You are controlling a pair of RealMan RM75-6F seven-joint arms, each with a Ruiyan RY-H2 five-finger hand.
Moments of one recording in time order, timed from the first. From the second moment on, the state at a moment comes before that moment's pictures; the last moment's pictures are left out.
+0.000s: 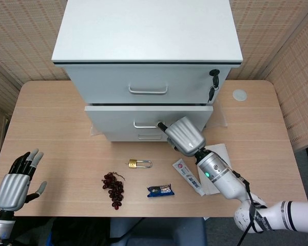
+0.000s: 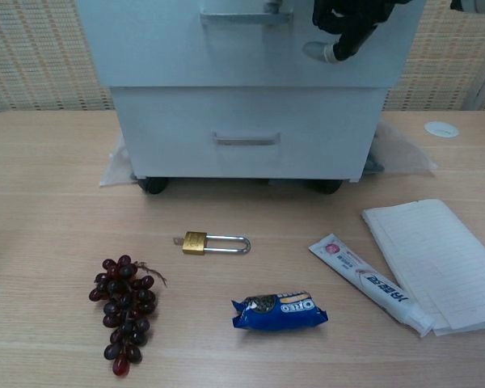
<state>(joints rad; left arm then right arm) -0.12 -1.16 -0.01 -1.67 1.58 1.49 0.17 0.90 -1.16 0.23 -2.00 -1.04 1.06 -0.72</state>
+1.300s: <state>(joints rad) -0.12 -1.16 -0.01 -1.66 1.58 1.49 0.16 0.84 -1.08 0.13 -2.22 -1.22 1.12 -0.81</state>
